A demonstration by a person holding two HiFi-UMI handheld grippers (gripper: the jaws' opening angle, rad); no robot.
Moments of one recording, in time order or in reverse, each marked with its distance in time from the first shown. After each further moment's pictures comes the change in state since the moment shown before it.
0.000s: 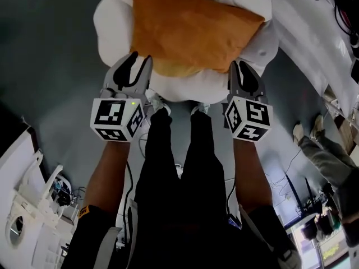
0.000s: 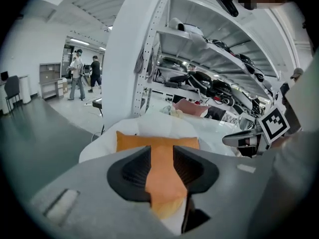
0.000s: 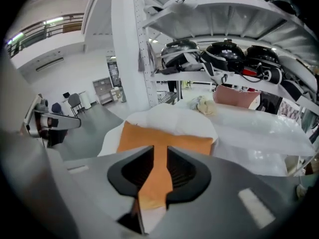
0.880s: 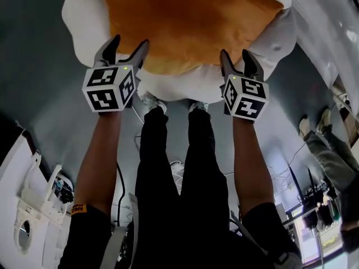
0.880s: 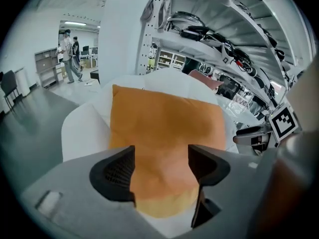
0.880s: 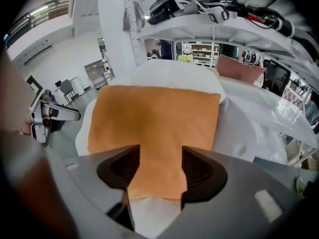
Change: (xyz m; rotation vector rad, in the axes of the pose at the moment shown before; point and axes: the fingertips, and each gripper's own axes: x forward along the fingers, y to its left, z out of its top) left arm 0.143 0.062 -0.135 -0.019 0.257 0.042; right arm 0.134 -0.051 -0.138 0.019 0.211 -0.024
